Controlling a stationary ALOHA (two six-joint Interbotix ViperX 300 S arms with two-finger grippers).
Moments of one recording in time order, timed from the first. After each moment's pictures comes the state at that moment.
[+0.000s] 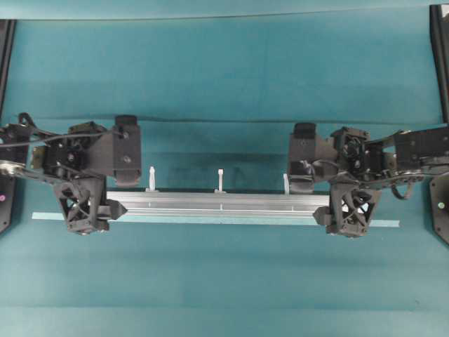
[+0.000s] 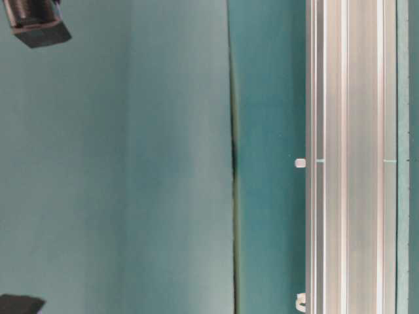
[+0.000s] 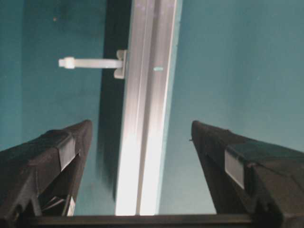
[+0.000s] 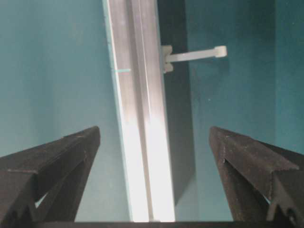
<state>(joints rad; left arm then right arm) 0.00 -0.31 0.75 0.02 0.68 -0.11 0.00 -0.22 0.72 0.02 0.74 0.10</state>
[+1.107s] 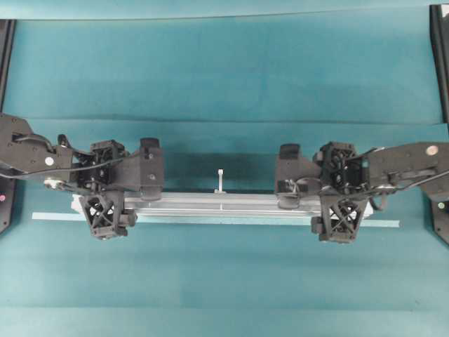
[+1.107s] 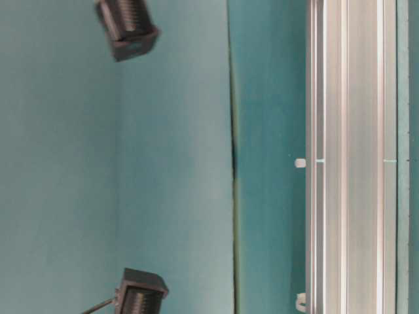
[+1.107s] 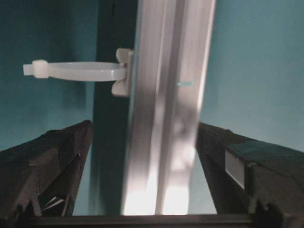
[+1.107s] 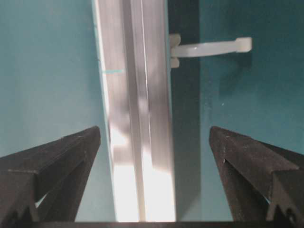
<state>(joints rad) 0.02 -0.08 0.84 0.02 0.44 -0.10 0.01 -0.06 0.77 0.01 0.61 0.07</state>
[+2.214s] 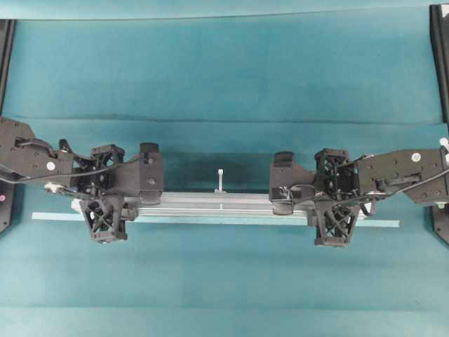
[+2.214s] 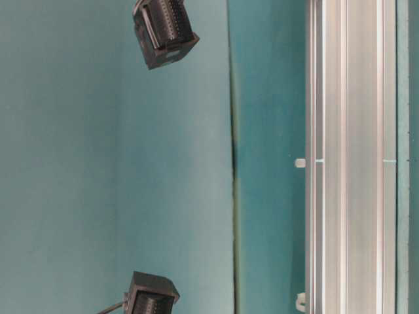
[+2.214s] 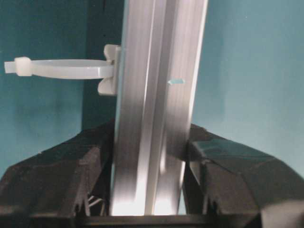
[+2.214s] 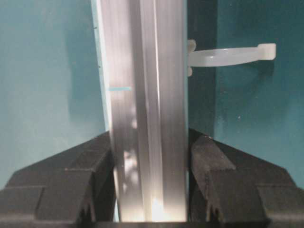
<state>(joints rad) 0.00 -0.07 0.85 0.02 0.42 -0.12 0.02 0.00 0.77 0.01 0.57 0.07</state>
